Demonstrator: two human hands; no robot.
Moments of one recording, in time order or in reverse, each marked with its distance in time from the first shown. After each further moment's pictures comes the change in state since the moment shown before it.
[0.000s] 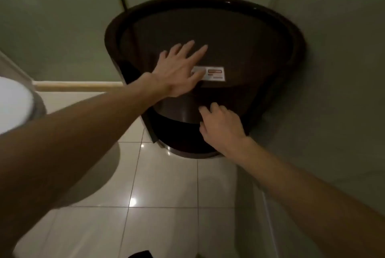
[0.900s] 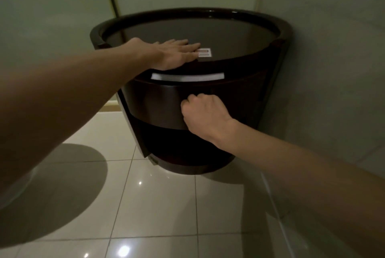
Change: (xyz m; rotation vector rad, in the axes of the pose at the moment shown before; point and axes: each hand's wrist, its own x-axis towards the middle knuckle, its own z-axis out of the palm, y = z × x) left_hand 0.023 0.004 0.024 0.140 -0.157 -0.004; right_hand -0.014 -0.008 0.036 -0.198 0.269 -0.248
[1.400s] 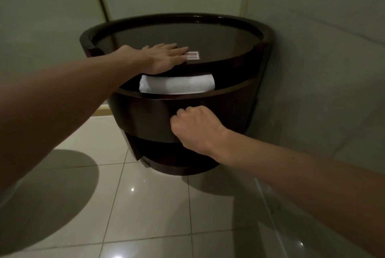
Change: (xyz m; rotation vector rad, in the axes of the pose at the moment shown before) left_hand -0.002 -0.001 0.008 0.003 0.055 -0.012; right_hand -0.030 -0.016 -0.027 -0.003 -0.103 -0.146
